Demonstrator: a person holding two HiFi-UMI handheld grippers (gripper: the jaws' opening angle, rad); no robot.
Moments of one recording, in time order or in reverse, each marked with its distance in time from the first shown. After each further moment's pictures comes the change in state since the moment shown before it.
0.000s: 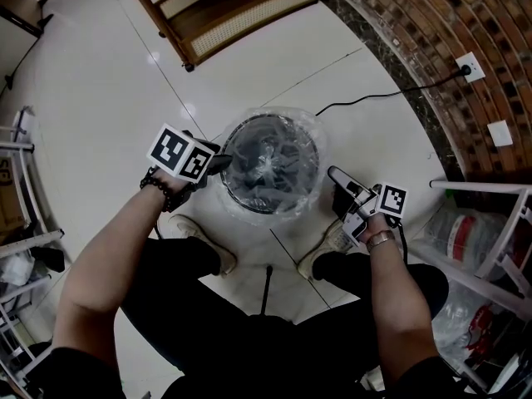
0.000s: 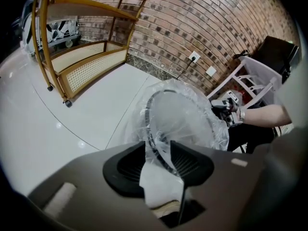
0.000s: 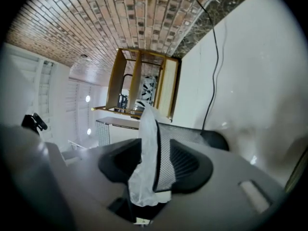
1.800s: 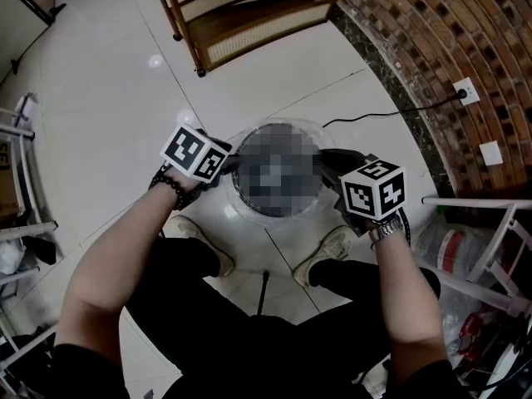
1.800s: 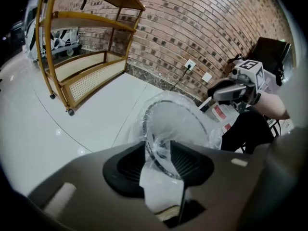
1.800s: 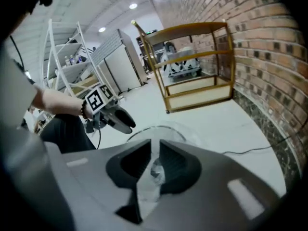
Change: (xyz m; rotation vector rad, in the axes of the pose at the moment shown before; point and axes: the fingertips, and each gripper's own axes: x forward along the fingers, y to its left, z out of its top) left arm -0.024 -0.008 0.013 0.035 -0.097 0.006; right arm 0.075 0.117 -0.010 -1.025 0.427 -0.390
